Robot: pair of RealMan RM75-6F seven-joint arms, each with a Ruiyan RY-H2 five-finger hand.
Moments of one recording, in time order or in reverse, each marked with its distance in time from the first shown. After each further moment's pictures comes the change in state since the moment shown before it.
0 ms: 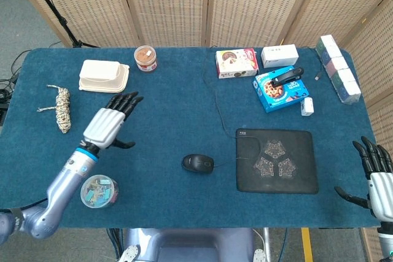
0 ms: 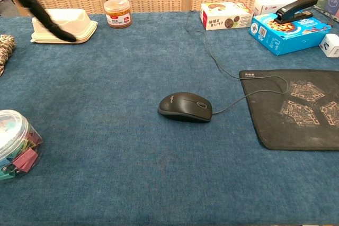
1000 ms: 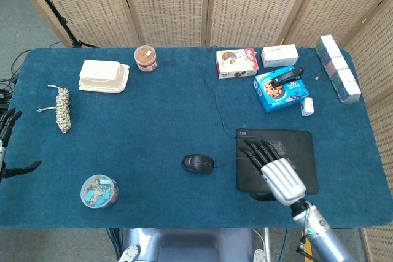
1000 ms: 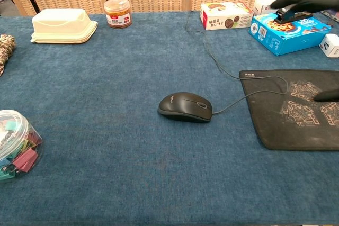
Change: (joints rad) left arm 0.483 0.299 0.142 -0.029 0.222 0.382 -0.372; right arm 0.311 -0.123 0.031 -0.385 0.030 -0.433 -0.421
